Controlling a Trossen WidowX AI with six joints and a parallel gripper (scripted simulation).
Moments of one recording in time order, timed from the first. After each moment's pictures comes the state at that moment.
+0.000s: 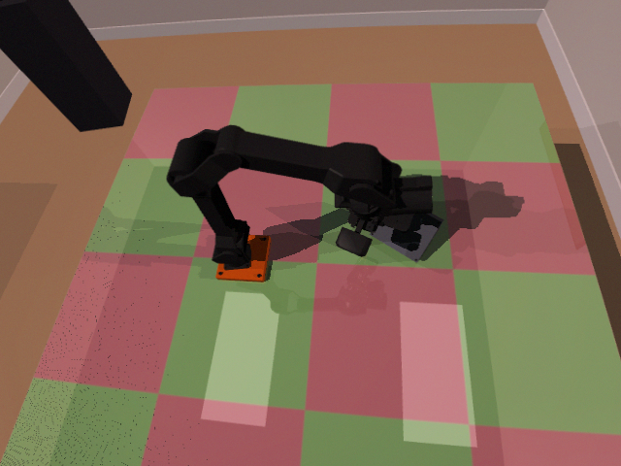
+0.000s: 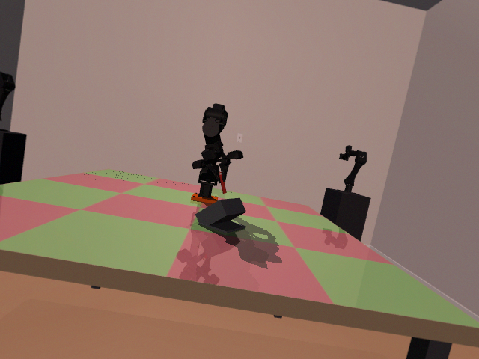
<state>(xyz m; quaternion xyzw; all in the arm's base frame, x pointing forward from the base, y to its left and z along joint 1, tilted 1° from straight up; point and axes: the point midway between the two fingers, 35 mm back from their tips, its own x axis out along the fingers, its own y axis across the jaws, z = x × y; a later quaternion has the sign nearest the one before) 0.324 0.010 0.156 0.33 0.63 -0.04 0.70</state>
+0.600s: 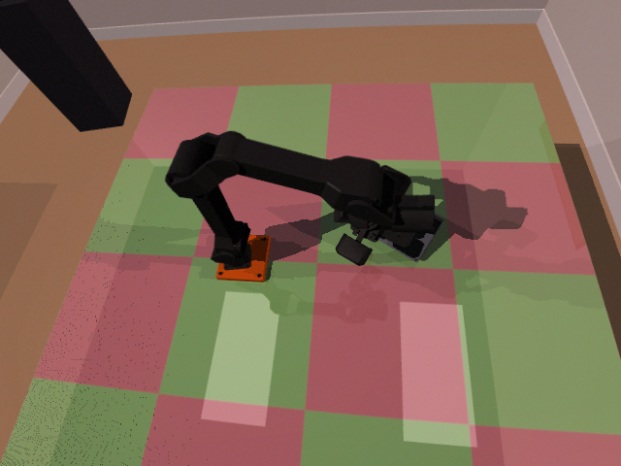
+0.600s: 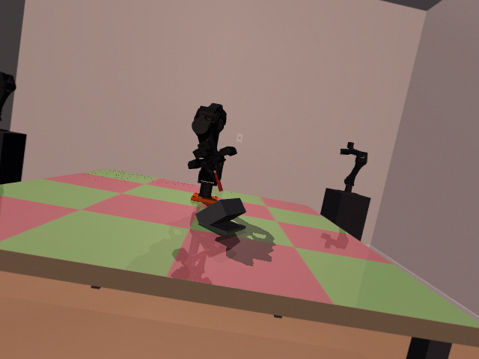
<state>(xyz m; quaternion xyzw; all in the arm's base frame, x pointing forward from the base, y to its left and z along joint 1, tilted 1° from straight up) 0.331 -0.010 0.161 0.39 0.61 -0.05 0.69</state>
